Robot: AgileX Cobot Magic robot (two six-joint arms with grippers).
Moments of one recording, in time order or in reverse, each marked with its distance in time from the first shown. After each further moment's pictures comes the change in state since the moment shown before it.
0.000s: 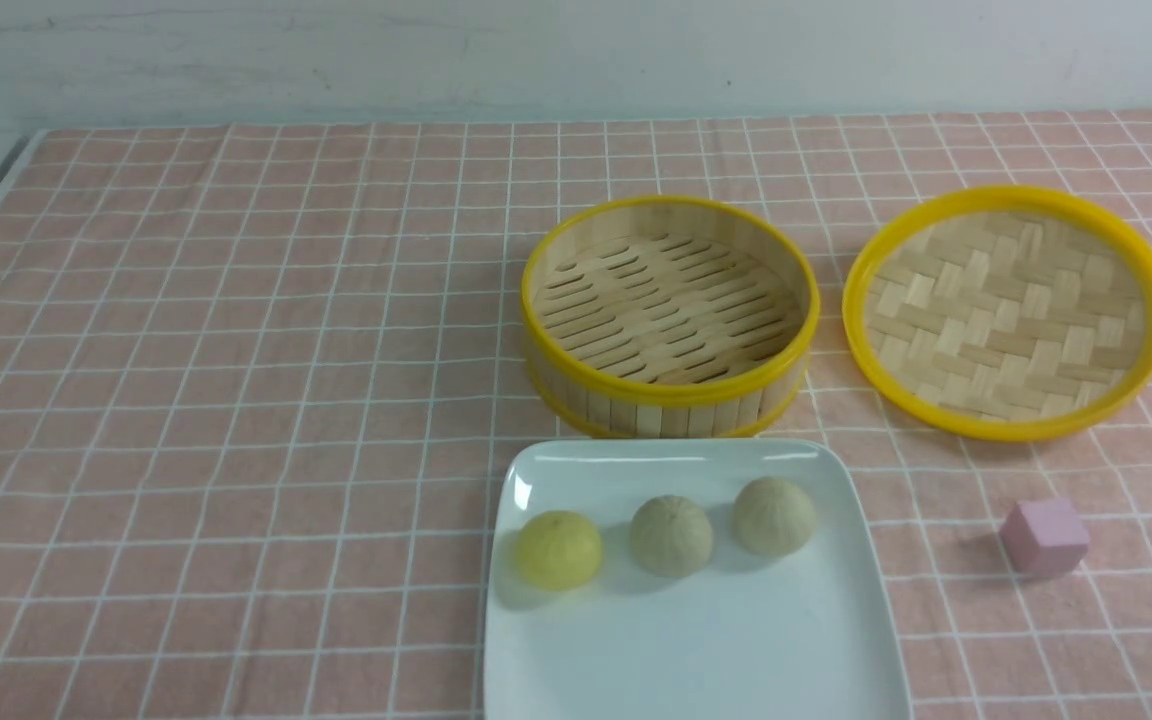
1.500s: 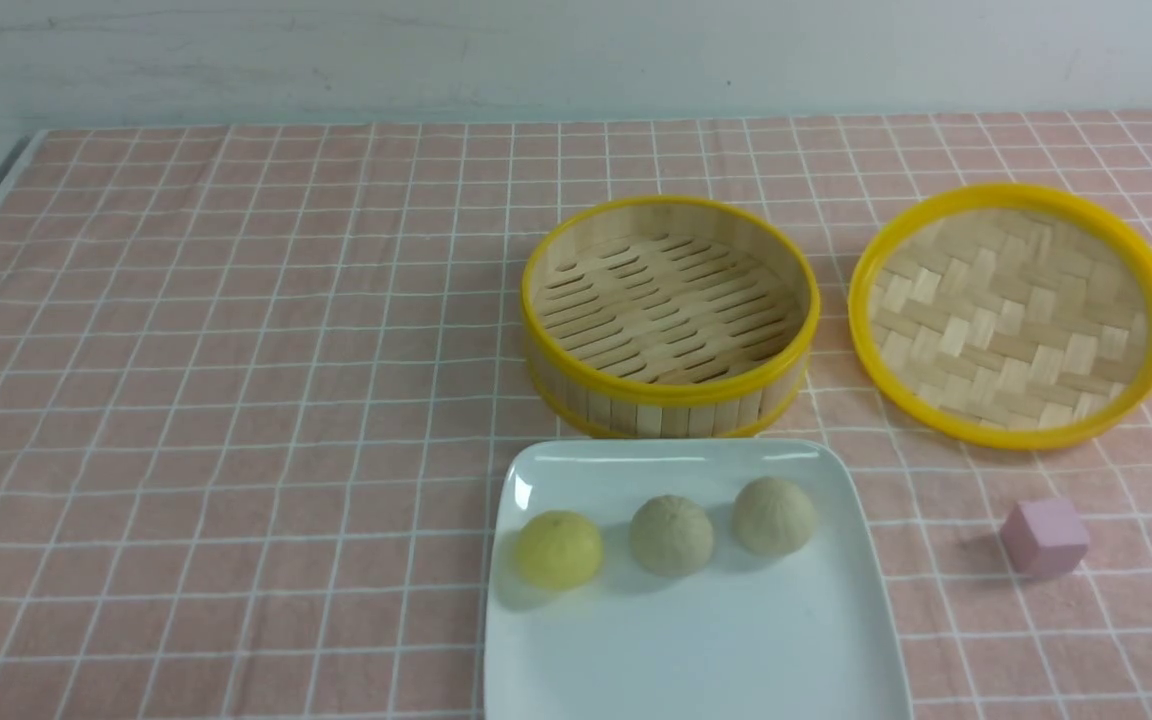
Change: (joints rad) right arm 0.000 -0.135 -0.007 -0.071 0.047 -0.003; left arm 0.000 0.000 0.000 0.000 -0.003 0.000
